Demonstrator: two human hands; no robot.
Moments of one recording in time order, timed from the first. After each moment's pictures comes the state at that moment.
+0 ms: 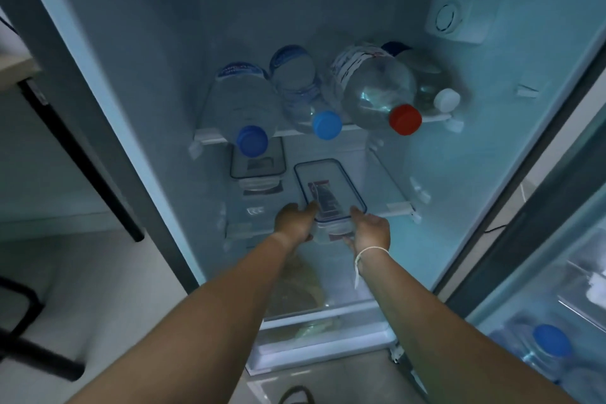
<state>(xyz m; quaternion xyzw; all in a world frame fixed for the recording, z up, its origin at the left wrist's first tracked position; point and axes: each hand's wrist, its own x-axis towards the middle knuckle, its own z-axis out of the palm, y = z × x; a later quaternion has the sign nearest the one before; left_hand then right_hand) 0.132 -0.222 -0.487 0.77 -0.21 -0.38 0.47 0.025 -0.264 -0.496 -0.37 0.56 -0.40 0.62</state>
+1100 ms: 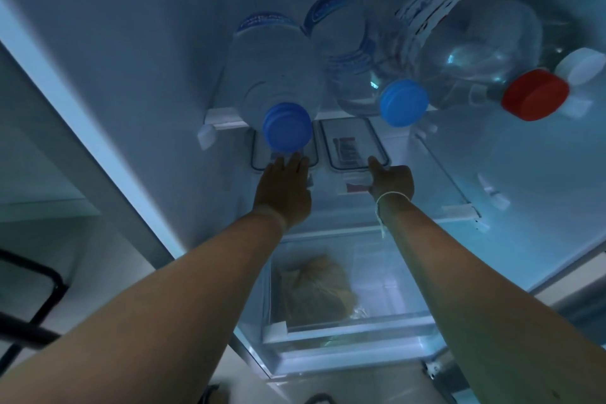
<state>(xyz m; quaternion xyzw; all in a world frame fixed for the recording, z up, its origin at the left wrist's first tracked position) 0.222 -0.227 -0.482 0.84 -0.54 0.00 0.01 0.108 -0.354 -0.504 -0.55 0.61 -0.32 0.47</state>
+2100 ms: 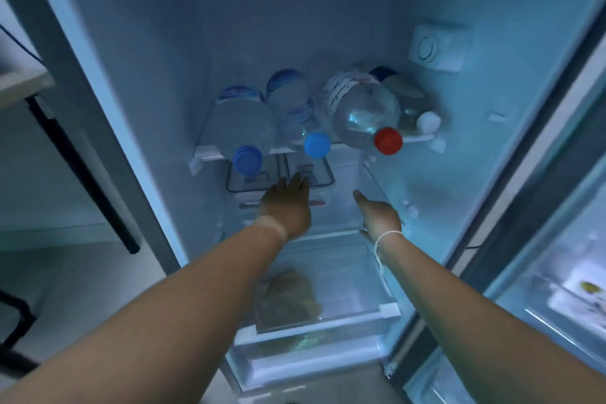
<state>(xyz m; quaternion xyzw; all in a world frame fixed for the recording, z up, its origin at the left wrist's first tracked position) 0.127 -0.204 -0.407 0.82 -0.57 -0.03 0.00 0.003 -0.297 -0.444 -0.57 0.58 -0.29 0.51</state>
